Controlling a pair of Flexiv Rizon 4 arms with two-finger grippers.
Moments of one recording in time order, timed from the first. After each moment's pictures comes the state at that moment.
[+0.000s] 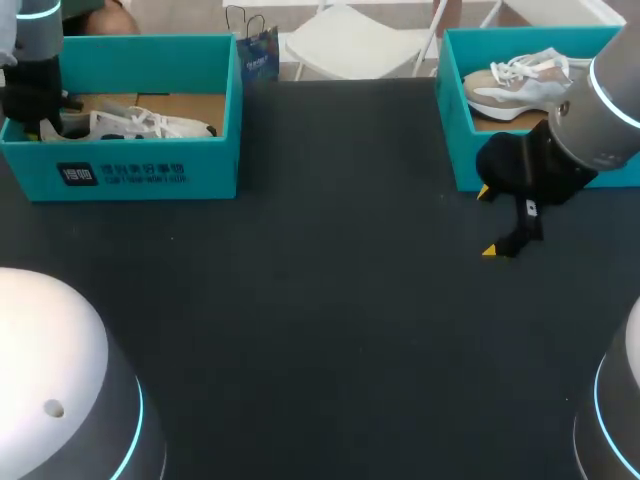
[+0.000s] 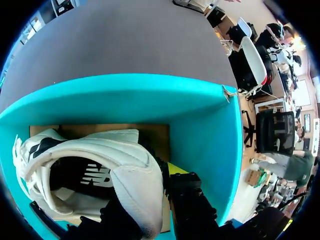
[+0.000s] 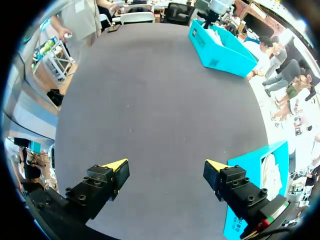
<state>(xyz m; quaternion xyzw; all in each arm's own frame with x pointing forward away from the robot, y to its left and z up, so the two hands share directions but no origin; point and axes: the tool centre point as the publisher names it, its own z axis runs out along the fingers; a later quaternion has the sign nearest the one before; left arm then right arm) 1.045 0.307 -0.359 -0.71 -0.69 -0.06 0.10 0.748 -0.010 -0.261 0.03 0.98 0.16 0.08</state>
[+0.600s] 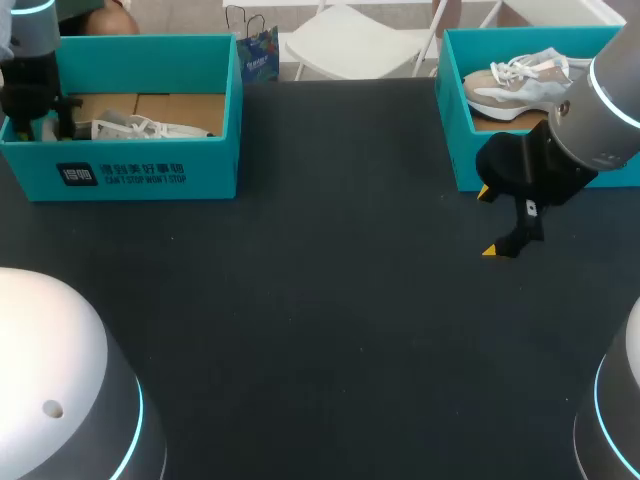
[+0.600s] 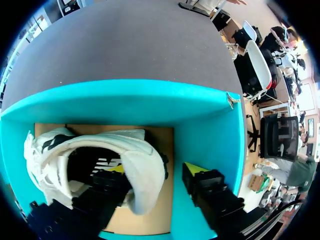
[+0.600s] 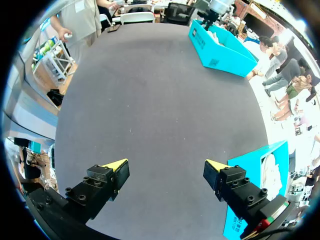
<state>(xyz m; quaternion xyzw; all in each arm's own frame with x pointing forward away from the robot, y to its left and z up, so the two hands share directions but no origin) 1.044 0.302 -0.353 -0.70 -0.71 -0.03 0.08 0.748 -0.010 -0.260 0.03 0.98 0.16 0.08</state>
